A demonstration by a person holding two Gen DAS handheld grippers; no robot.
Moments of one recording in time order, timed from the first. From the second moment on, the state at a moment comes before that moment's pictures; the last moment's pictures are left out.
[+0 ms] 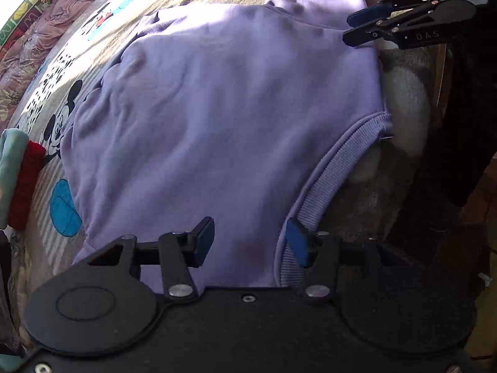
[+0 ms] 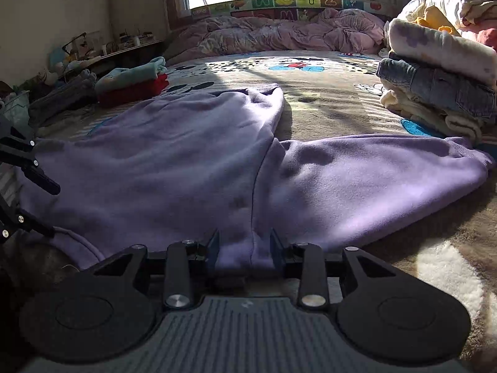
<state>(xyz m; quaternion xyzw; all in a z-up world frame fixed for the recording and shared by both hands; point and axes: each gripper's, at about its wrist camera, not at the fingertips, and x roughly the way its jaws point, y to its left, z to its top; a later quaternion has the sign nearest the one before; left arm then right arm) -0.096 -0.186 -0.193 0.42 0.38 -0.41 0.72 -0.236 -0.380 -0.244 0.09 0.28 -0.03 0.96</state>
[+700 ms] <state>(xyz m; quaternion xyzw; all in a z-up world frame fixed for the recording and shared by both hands) -0.064 -0.097 -0.202 0.33 0.46 -0.33 0.76 -0.238 -0.280 -0.248 -0.05 0.29 0.01 0.96</state>
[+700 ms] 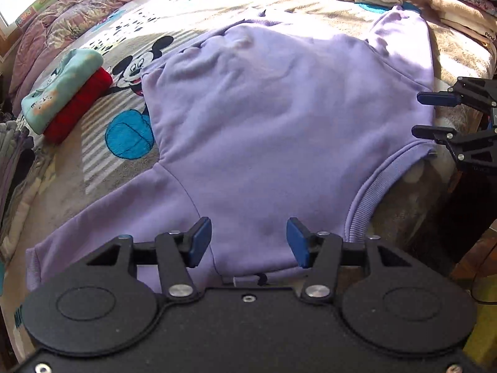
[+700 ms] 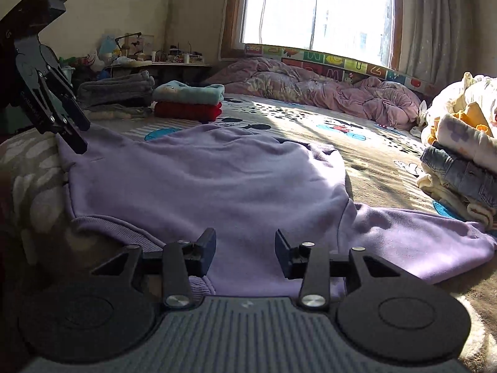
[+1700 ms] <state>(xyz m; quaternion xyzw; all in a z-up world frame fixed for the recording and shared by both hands) -0.068 -0.335 -0.063 0.26 0.27 -0.40 0.84 -0.300 -0.436 -0.296 0.40 0.16 -0.14 0.89</state>
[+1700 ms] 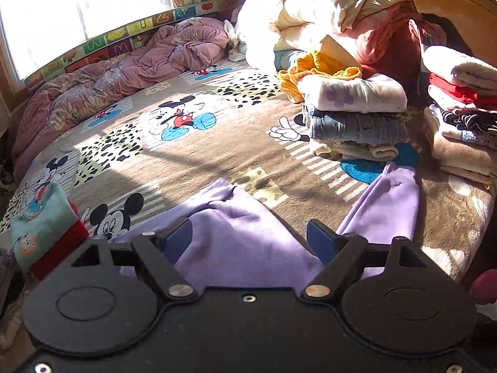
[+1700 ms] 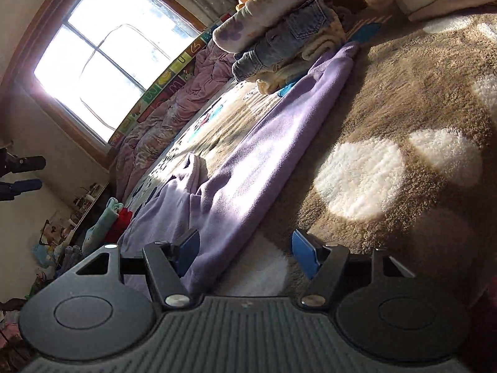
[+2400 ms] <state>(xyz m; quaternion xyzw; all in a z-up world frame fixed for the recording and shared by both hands) -0.188 -0.563 -0.211 0.50 0.19 -0.48 0.70 -0.300 -0.421 -0.303 0.33 0.14 -0.11 0.93</state>
